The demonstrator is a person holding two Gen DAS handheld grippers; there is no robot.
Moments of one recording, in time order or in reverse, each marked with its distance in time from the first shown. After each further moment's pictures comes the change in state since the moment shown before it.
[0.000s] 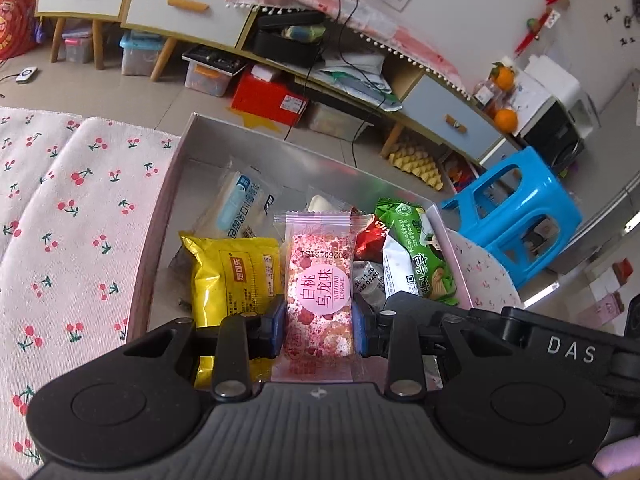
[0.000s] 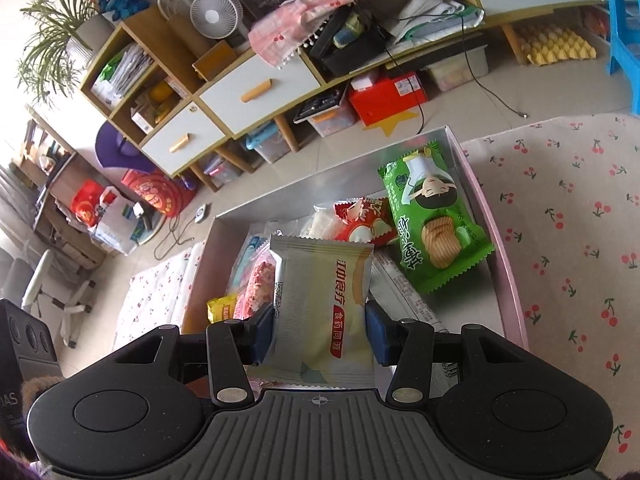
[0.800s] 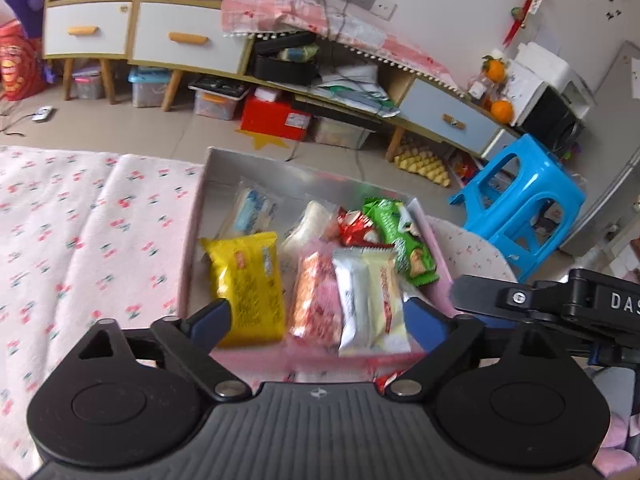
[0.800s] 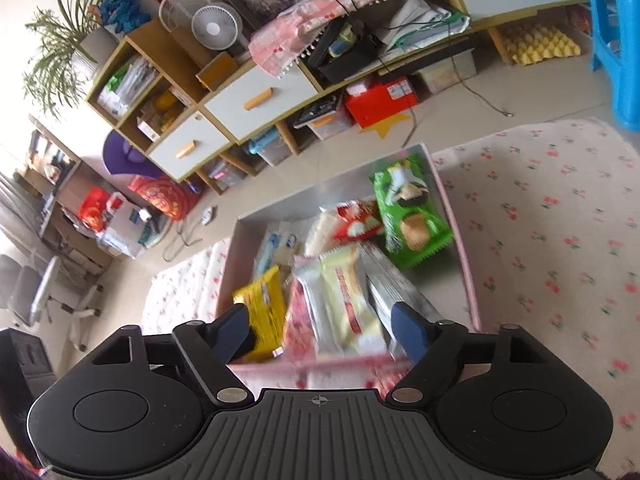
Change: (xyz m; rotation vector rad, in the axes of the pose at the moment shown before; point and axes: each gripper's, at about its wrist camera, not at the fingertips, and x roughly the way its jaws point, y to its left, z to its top) left arm -0.052 -0.031 -0.014 0.080 -0.027 0.112; right arm -0.070 0.008 -0.004 0.026 0.012 -0.018
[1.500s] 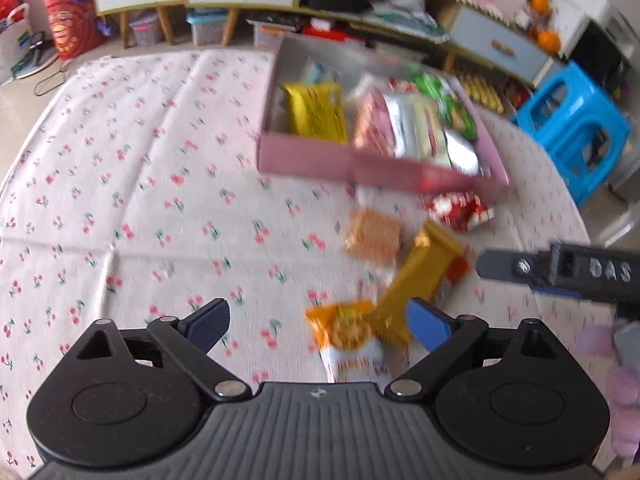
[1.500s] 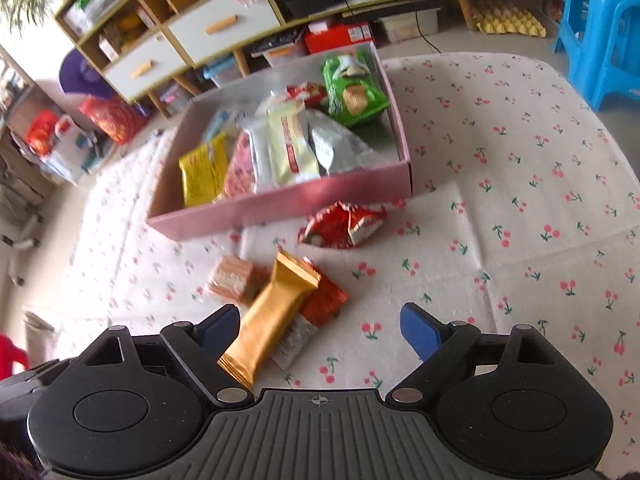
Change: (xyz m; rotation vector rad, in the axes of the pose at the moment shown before) left arm -0.038 -0.005 -0.086 0.020 0.196 0.179; right arm -0.014 0.000 -0.087 -0.096 0.157 -0.205
